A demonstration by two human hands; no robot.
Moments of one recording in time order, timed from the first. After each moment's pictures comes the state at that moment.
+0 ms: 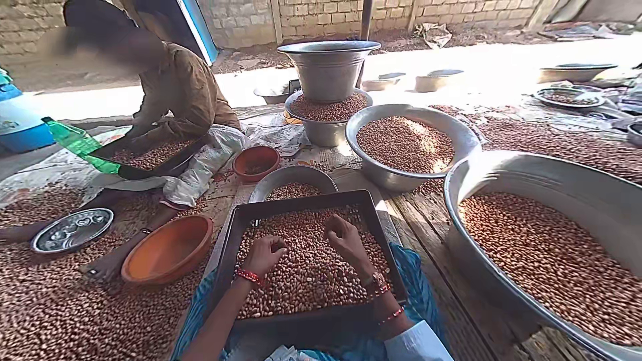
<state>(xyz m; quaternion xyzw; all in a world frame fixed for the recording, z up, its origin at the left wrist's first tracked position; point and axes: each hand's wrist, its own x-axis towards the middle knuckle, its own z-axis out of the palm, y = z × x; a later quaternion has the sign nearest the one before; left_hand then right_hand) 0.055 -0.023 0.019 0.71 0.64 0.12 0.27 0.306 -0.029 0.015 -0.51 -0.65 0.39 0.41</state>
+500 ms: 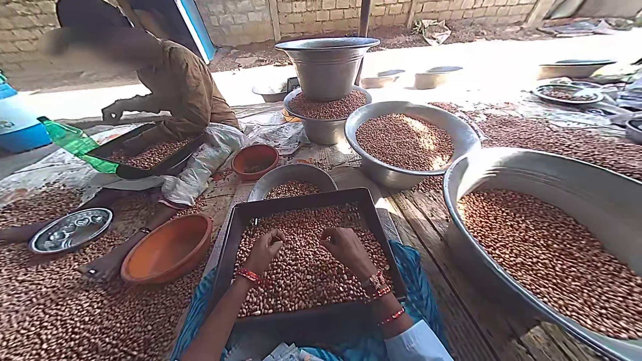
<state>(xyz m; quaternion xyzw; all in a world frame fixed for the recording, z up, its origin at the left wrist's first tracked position) 0.056 -0.025 0.015 0.68 0.60 0.21 0.36 0.309 -0.035 0.023 -0.57 -0.74 0.32 0.18</state>
